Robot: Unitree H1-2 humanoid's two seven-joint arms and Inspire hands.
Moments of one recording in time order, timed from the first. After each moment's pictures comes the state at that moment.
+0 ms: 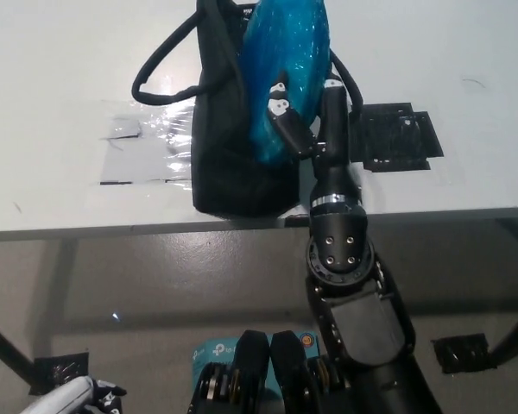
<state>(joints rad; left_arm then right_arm) 0.10 0.47 -0.04 -0.44 0.56 0.46 -0.79 -0.72 0.23 0.09 0.37 -0.27 0.02 -0.36</state>
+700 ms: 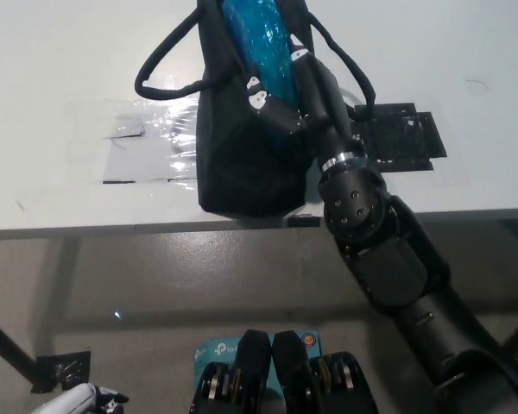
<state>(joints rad) 0.11 0.47 -0.04 -0.44 0.56 0.46 -0.79 -0.89 0.02 0.27 0.60 -0.36 -0.02 -0.28</state>
